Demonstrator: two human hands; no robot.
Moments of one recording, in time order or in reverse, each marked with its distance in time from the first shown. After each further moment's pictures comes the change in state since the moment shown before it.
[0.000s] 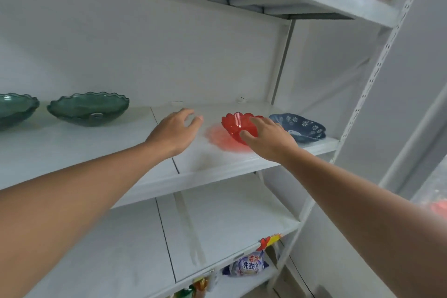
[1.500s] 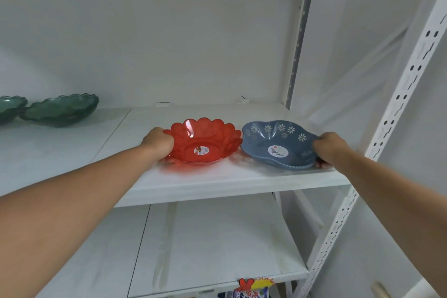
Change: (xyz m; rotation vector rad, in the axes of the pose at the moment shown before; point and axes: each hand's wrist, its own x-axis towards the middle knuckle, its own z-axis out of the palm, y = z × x) left_hand 0.122 0.096 0.190 -0.083 0.204 -0.653; right_hand 0.231 0.387 0.036 0.564 -0.198 0.379
